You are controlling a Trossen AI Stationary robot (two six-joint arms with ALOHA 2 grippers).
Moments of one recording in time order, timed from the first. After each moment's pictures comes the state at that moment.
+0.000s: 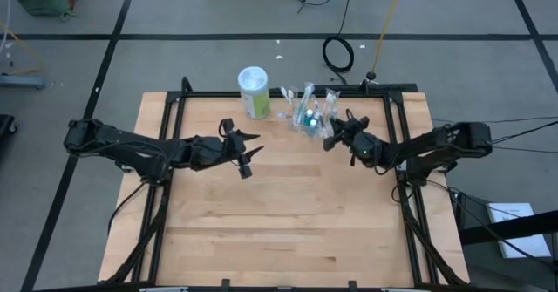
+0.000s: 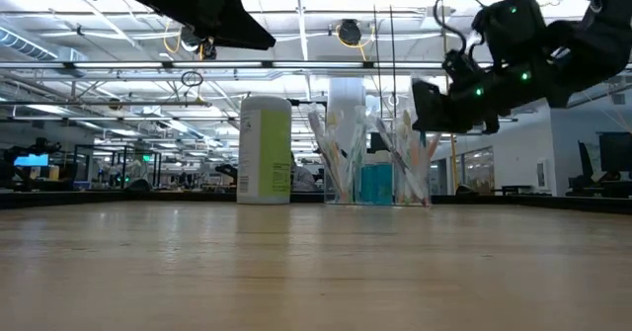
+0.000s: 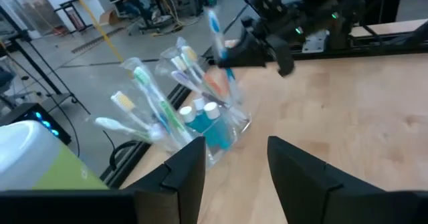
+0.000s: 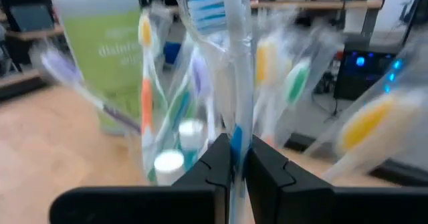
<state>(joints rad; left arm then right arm) -0.08 1.20 0.70 0.22 -0.50 0.13 -0.19 1.37 0.29 0.91 0.78 0.22</state>
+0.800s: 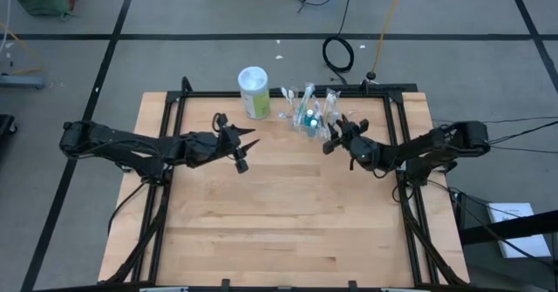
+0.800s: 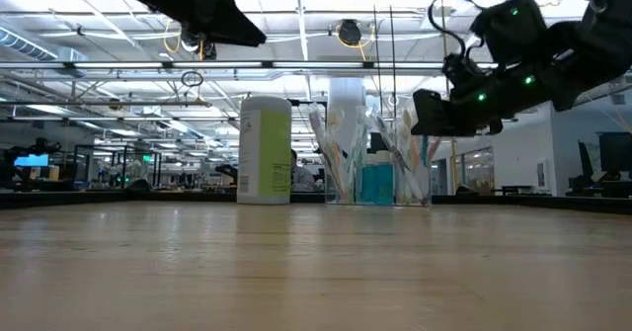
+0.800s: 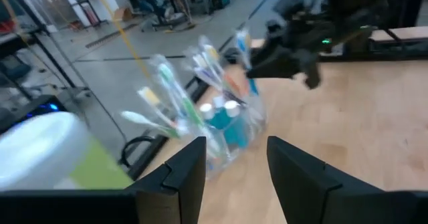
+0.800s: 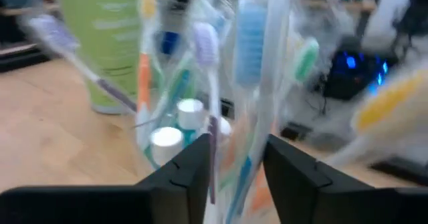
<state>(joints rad) -0.04 1.15 0.70 0.18 -0.51 0.11 -0.15 1.43 0.29 0.89 0.83 0.23</state>
